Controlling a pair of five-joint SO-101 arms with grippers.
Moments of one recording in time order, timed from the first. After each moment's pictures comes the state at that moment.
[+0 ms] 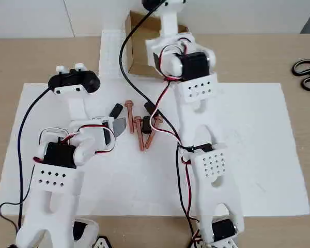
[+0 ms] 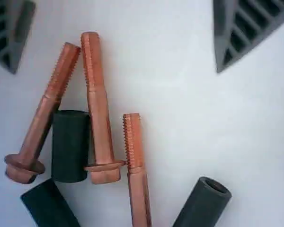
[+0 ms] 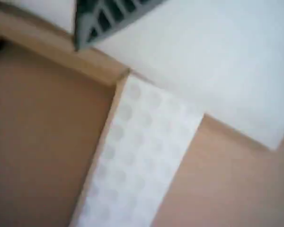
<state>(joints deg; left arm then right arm) 4.9 -41.0 40.4 65.6 19.4 -20.1 50.1 -94.0 91.8 -4.9</state>
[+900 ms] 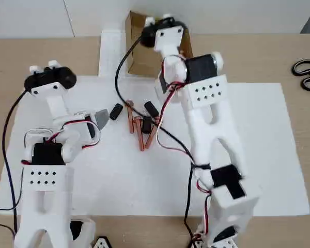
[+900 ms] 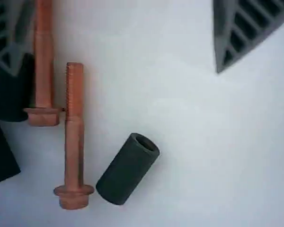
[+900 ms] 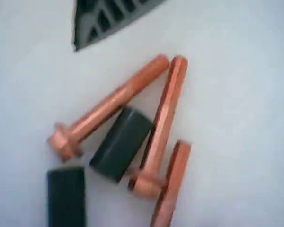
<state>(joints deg) -2.9 -41.0 41.4 62.4 19.0 -22.3 14.6 -36.2 99.2 2.8</state>
